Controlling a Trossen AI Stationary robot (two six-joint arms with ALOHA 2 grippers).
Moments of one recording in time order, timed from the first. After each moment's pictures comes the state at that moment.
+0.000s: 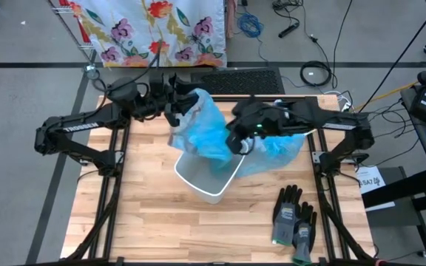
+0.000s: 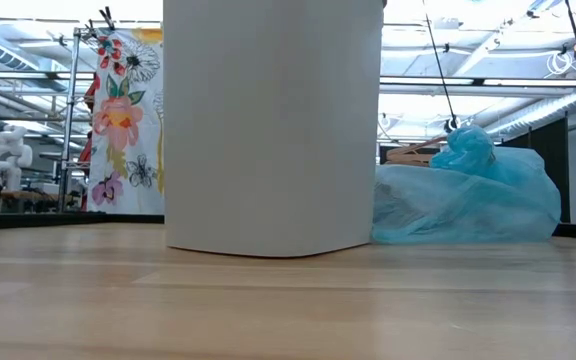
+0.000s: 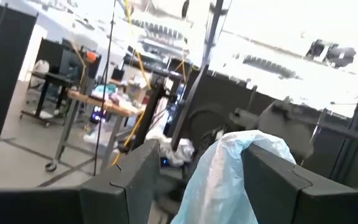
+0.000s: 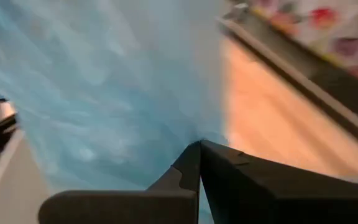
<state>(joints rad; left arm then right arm) 0.20 1.22 1.28 0.26 0.07 -0.34 0.05 1.61 1.92 -1.04 0.35 0.55</state>
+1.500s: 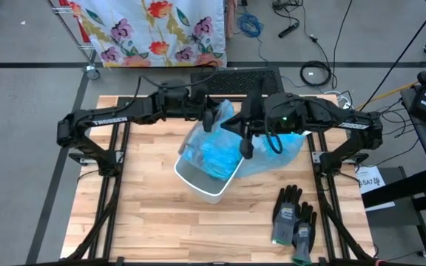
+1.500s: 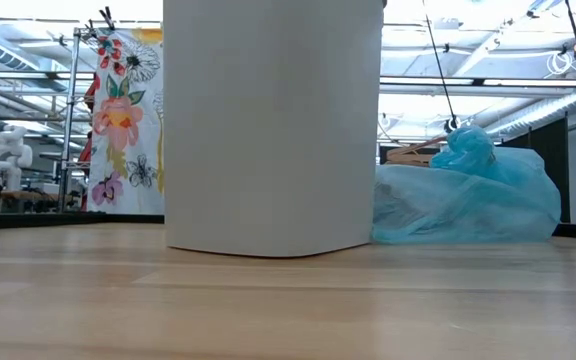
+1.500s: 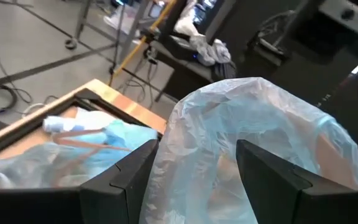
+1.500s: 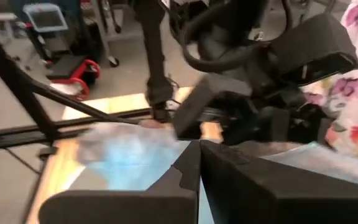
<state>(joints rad) 0.24 1.48 1.40 -0.07 0.16 -0.47 0.08 1.53 1.92 -0.79 0.21 0.17</state>
